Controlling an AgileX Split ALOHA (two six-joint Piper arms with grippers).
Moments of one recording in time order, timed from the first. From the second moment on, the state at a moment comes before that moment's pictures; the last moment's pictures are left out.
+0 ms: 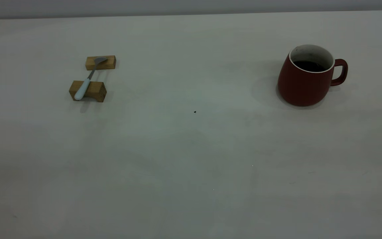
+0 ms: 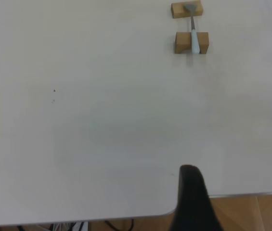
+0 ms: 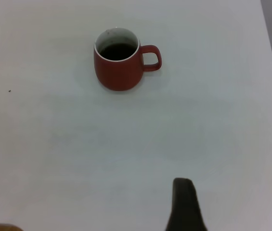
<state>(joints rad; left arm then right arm) 0.03 -0.02 -0.49 -0.04 1.13 0.07 -0.02 0.02 -0.47 0.06 1.13 -0.09</state>
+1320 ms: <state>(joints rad) 0.03 -0.02 -0.49 -0.04 1.13 0.07 -0.02 0.02 -0.47 0.06 1.13 -0.09</state>
